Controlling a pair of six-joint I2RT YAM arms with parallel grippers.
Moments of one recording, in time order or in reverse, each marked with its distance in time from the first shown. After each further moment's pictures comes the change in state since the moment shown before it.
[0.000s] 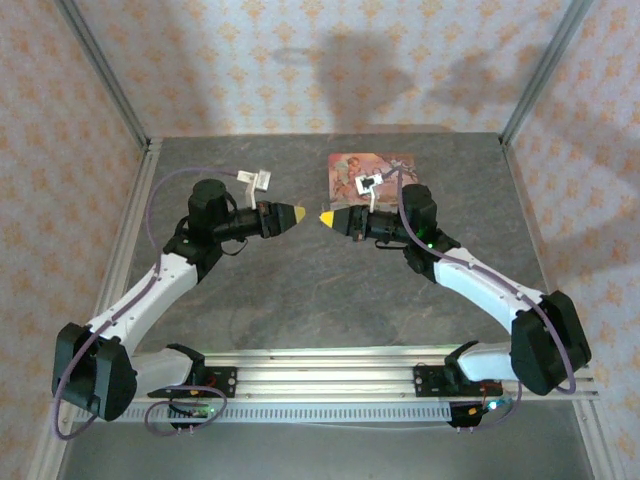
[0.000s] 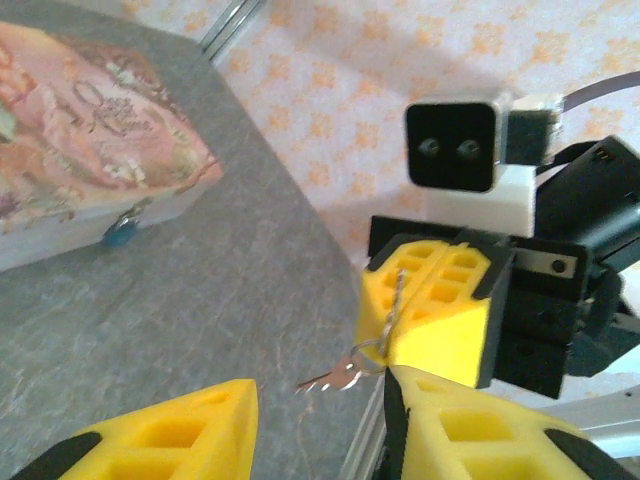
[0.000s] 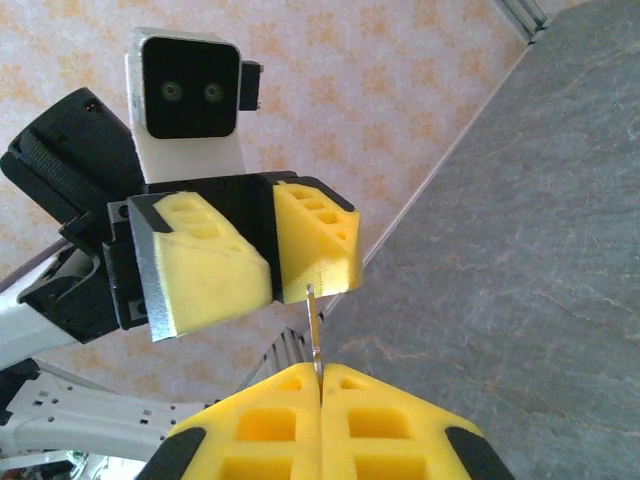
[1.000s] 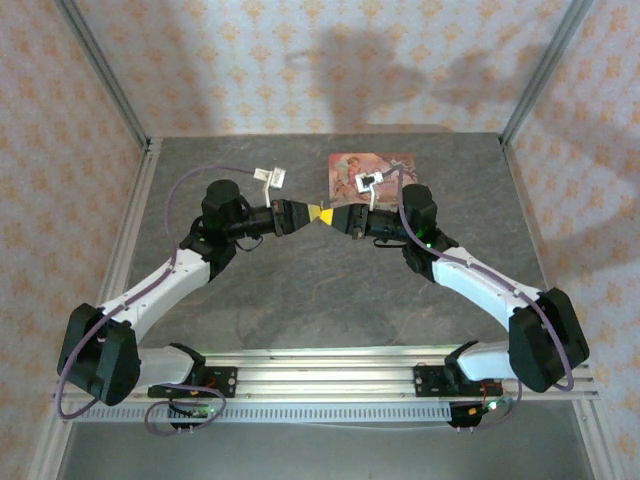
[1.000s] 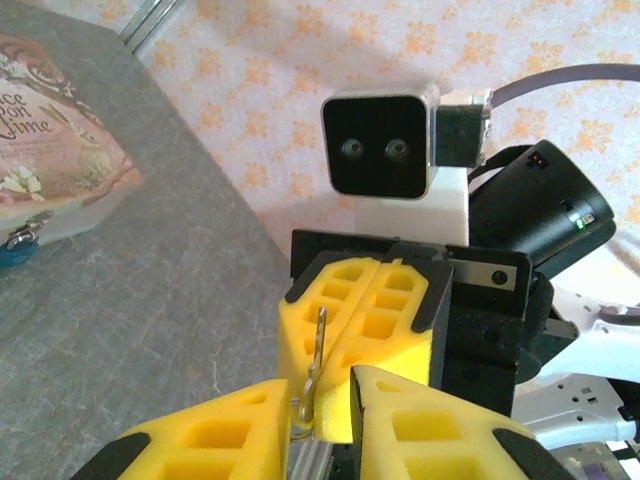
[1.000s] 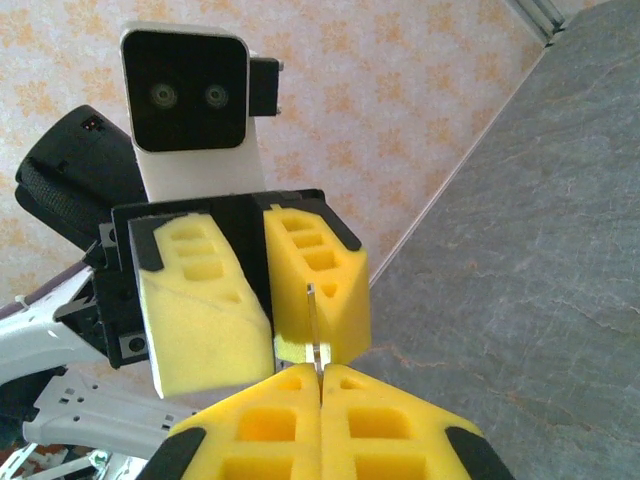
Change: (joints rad) left arm -0.077 0.080 0.000 0.195 0.018 -0.120; right arm 0.000 0.014 -0.005 0.055 -0.015 0.049
